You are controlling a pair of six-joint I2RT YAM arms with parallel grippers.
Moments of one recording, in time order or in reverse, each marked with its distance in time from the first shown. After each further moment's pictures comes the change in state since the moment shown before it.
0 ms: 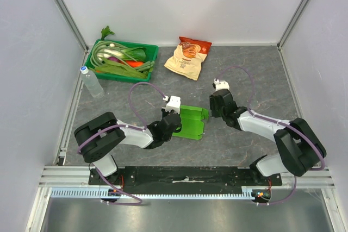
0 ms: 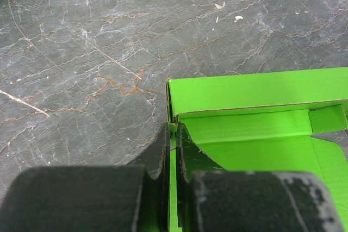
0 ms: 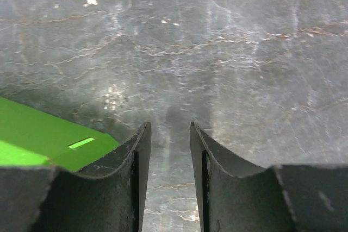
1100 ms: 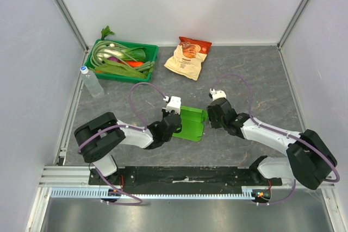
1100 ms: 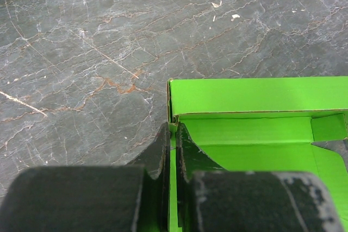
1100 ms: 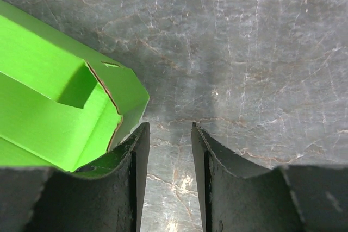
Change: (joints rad) left arm -0.006 0.000 0.000 0.000 0.001 0.000; right arm 0.117 -0.135 -0.056 -0.179 -0.056 0.037
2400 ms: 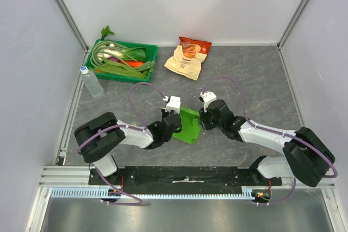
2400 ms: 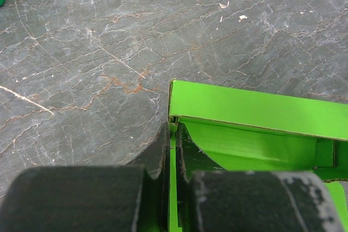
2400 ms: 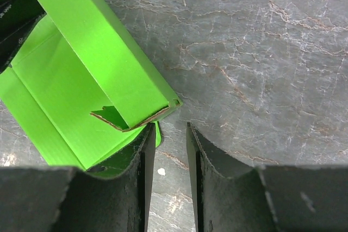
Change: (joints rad) left arm 0.000 0.000 0.000 -0.006 -0.020 0.000; right arm 0.055 0.018 -0.043 0.228 -0.168 -0.131
